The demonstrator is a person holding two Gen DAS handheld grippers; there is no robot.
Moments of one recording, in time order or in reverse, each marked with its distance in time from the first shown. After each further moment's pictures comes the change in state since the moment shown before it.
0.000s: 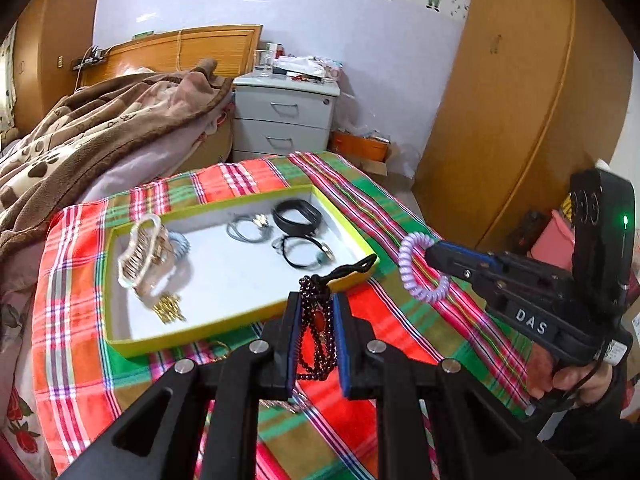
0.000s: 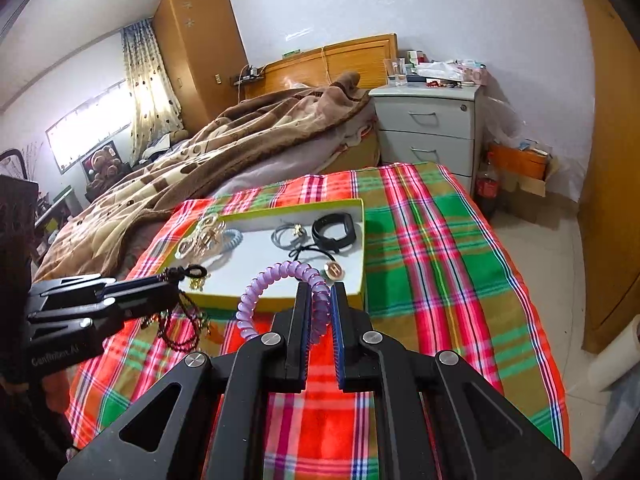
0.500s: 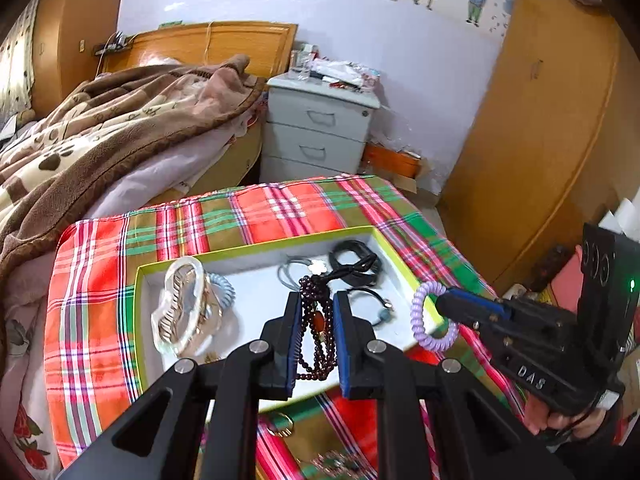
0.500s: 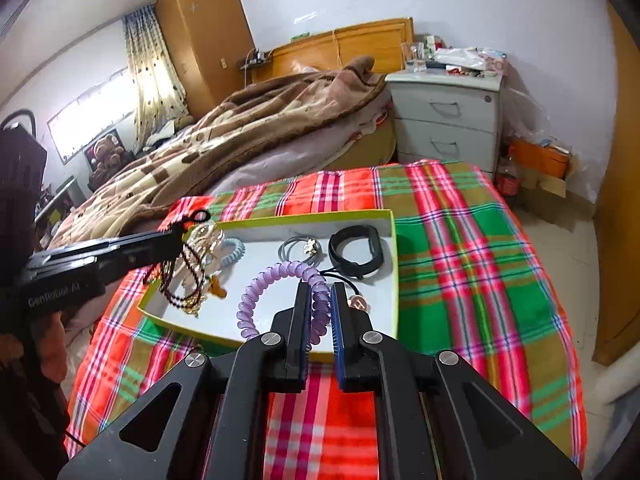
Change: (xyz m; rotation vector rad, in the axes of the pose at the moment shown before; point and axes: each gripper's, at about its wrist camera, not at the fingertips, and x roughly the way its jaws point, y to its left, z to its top) left arm 0.036 0.058 0.049 -0.077 0.006 0.052; right arm 0.066 0.012 0.027 -0.010 0.081 0.028
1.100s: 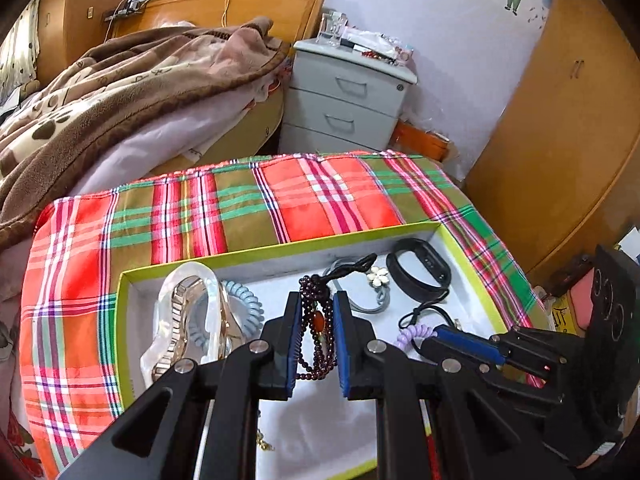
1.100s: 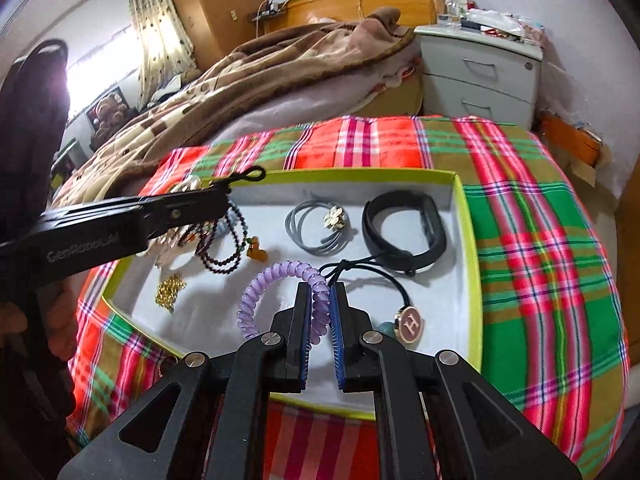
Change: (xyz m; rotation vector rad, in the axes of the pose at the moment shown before) left arm 0.075 0.037 0.011 -0.063 0.104 0.030; right arm 0.077 0.011 0.002 -0.061 0.165 0.032
